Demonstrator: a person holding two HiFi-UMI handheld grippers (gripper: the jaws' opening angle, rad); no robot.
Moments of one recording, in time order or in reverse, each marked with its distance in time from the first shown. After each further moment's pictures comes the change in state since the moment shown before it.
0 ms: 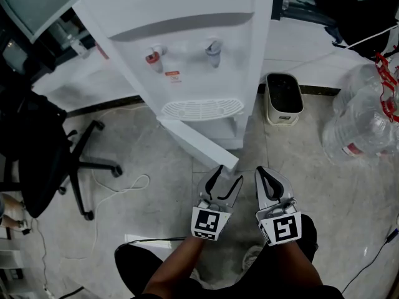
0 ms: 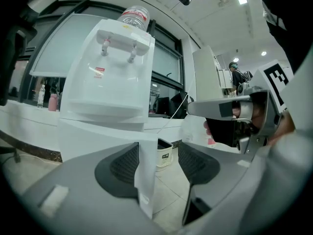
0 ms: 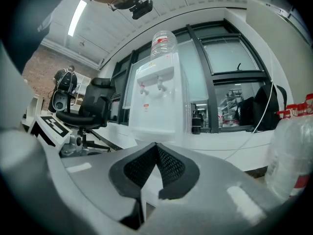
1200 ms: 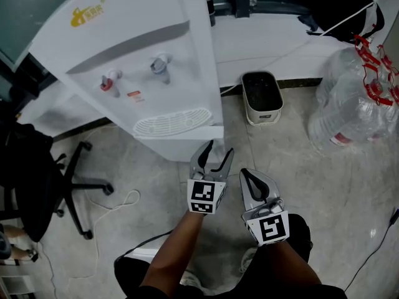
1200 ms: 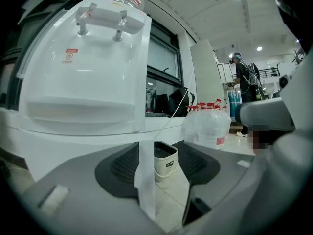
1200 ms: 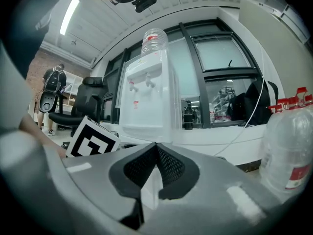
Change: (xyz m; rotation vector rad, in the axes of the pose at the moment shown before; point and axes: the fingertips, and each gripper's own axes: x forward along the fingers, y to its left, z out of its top) left arm 0.110 0.013 0.019 0.058 0.021 -0.030; right arm 0.001 -0.029 -0.010 0.040 -0.007 -0.063
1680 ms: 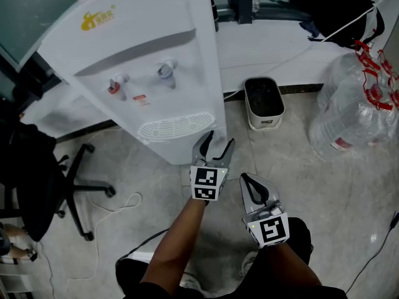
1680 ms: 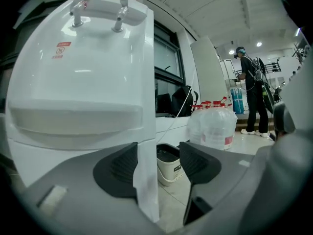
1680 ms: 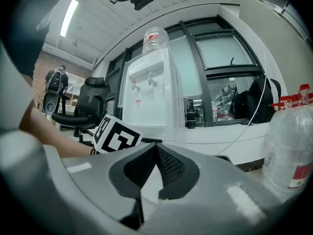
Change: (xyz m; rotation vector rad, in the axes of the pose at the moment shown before) left arm 0.035 0.022 0.010 0.024 0.002 0.019; right arm -0.001 0.003 -0.009 0.010 0.032 0.023
